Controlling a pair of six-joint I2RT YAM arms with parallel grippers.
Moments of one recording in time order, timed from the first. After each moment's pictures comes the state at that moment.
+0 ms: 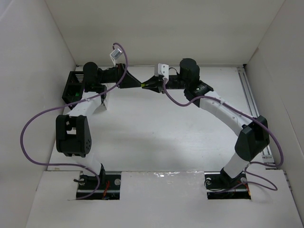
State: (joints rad) left arm -0.09 1.67 1.21 0.86 1.44 -1.17; right arm 0.61 1.67 1.49 0.12 -0.89 -0.47
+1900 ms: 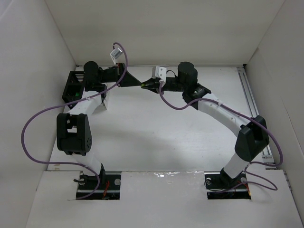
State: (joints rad) left arm -0.09 1.69 1.23 0.85 1.44 -1.19; right arm 0.64 1.67 1.44 0.18 -0.78 -0.49
